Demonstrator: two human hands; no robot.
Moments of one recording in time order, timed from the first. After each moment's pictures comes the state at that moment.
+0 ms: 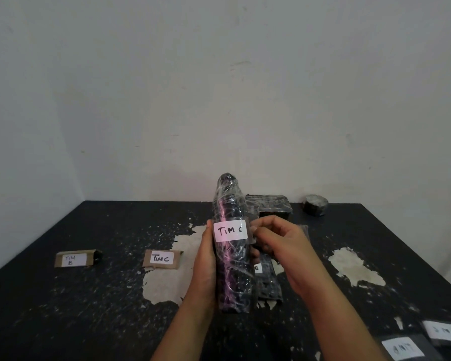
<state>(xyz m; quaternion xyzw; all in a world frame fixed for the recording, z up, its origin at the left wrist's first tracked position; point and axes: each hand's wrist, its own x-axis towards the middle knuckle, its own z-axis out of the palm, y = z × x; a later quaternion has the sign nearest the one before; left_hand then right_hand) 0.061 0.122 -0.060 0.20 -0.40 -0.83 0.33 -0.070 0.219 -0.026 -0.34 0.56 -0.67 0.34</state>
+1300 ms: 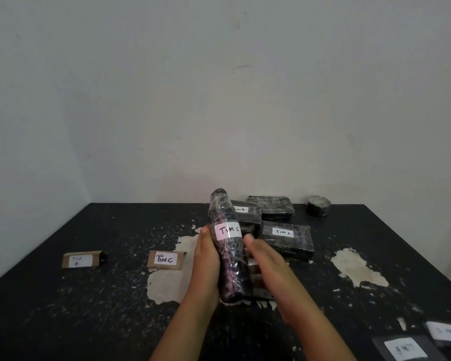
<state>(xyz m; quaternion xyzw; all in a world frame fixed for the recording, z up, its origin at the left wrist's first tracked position) 0.054 0.108 -0.073 0.35 -0.45 -0.71 0.41 -0.033 0.228 -0.052 -0.36 0.61 -0.61 0.36</state>
